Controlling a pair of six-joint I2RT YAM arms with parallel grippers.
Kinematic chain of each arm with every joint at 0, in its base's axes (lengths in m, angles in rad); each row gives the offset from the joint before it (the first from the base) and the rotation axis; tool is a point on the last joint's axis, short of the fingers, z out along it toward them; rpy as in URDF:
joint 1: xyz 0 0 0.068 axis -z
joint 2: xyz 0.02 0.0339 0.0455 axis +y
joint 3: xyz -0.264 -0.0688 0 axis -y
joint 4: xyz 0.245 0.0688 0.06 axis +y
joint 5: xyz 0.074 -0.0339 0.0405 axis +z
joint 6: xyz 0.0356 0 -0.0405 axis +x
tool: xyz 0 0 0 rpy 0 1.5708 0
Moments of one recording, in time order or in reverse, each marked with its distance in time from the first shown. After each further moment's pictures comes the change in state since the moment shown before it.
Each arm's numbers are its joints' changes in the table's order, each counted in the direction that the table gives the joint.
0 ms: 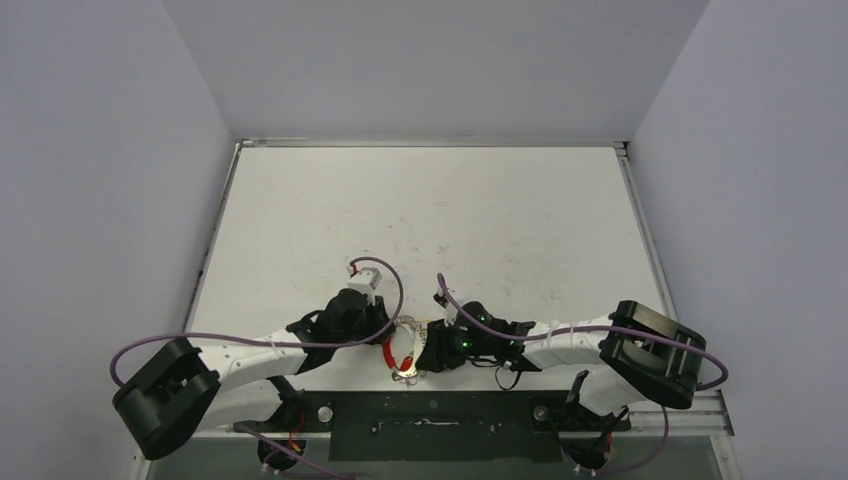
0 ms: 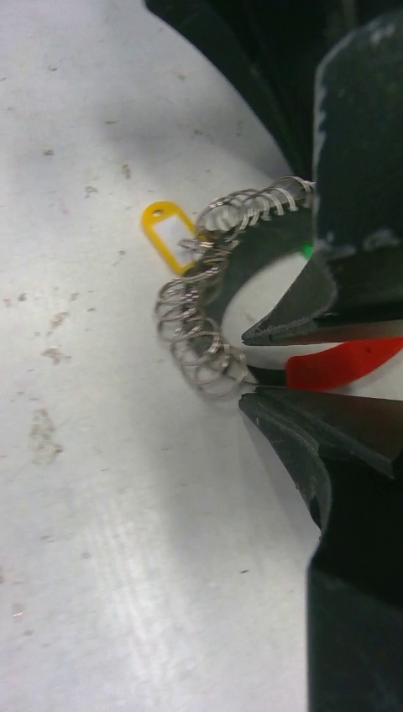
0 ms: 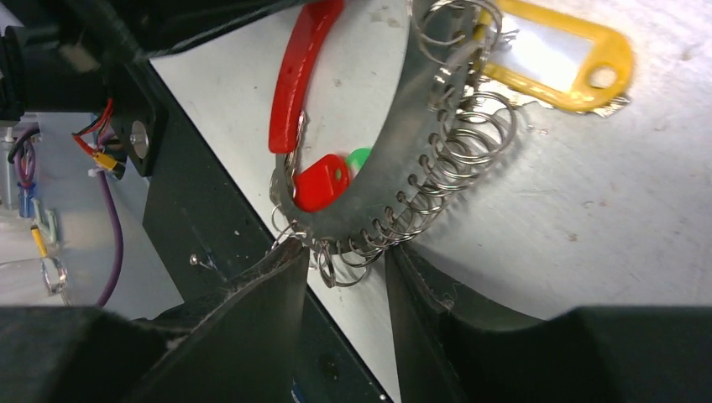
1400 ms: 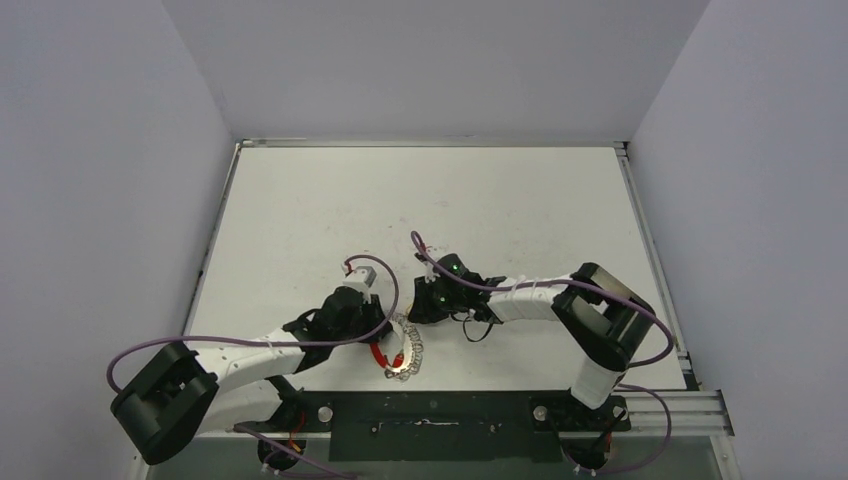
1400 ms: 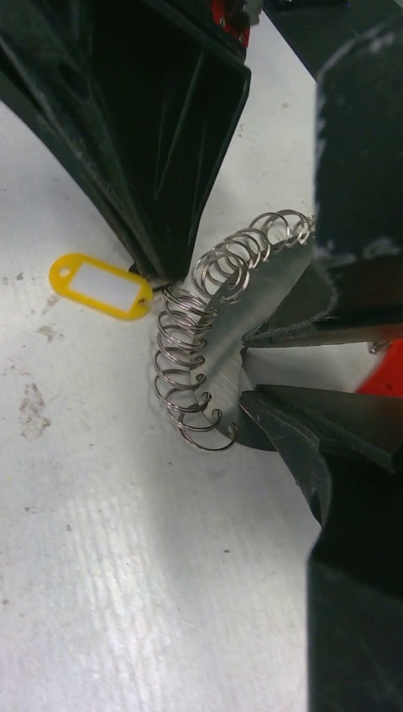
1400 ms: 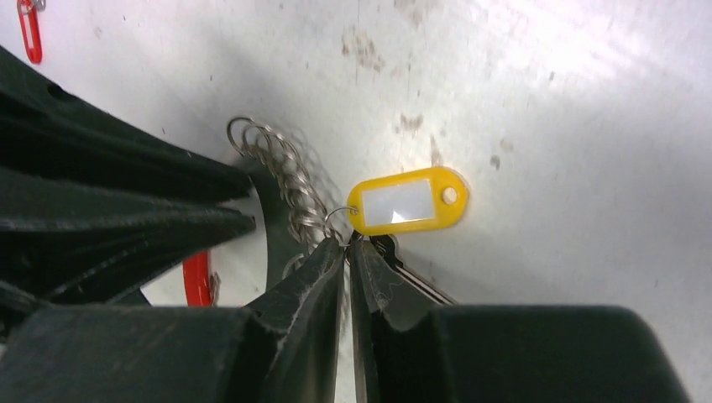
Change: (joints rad) left arm -0.050 -0.001 0.013 0.042 -0.027 0.001; right arm 0.169 0.266 0.352 0.183 -0.006 -0.213
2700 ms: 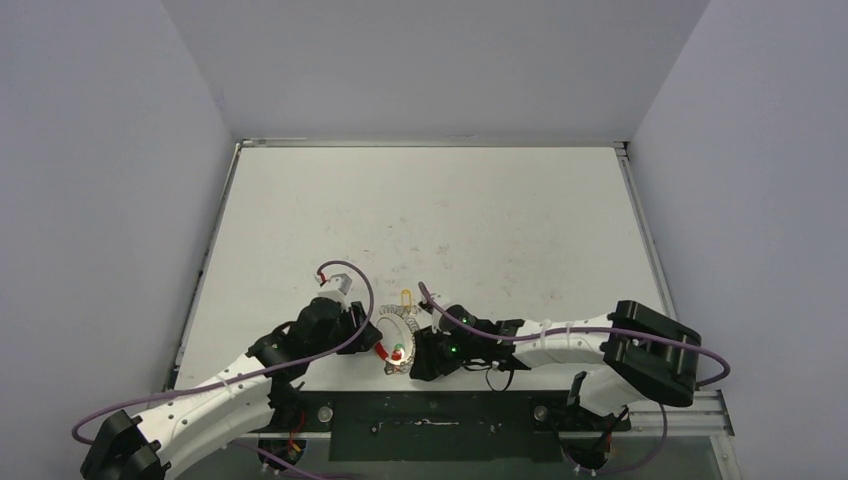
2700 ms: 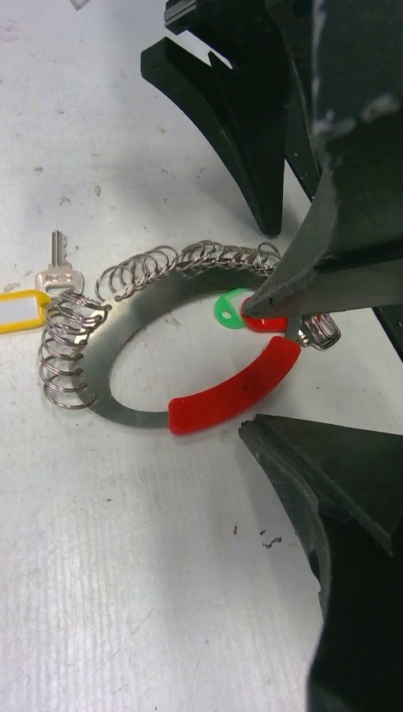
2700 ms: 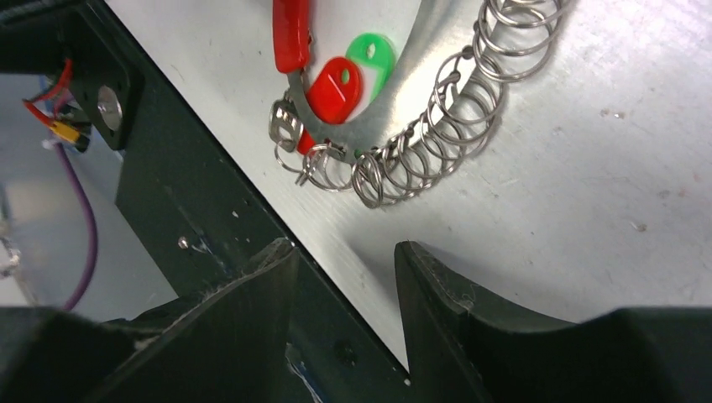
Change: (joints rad) left arm -0.017 -0.399 -0.005 0.379 -0.001 -0.129; right arm -0.266 -0.270 -0.223 0.058 -0.047 0.174
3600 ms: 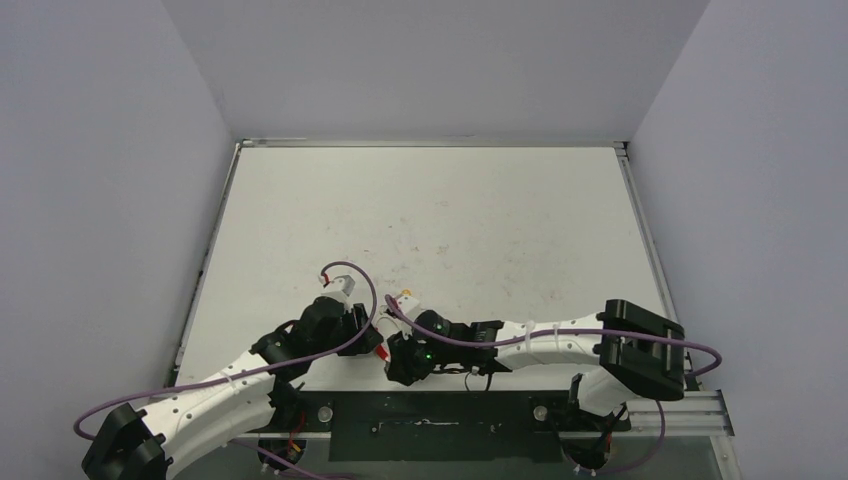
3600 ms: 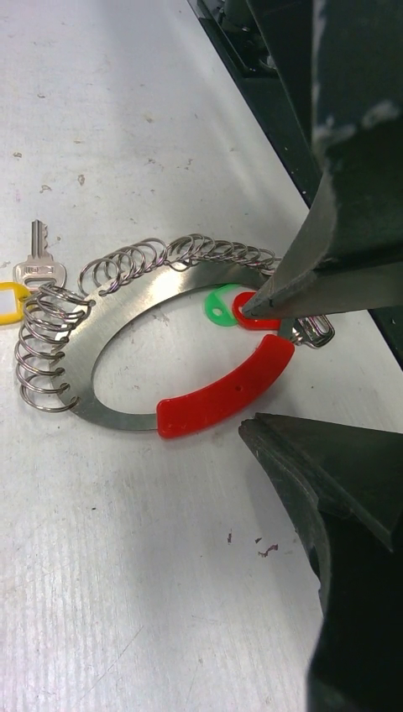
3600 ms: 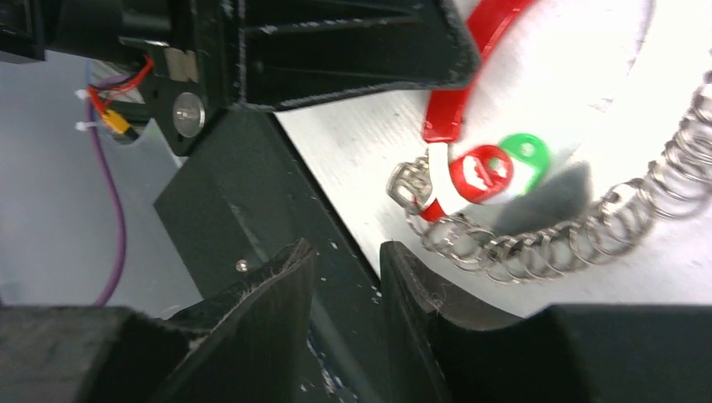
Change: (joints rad) left arm 0.000 0.057 0.000 -0.011 -0.031 -0.003; right arm -0.131 0.096 0.193 0.010 -0.071 -0.100
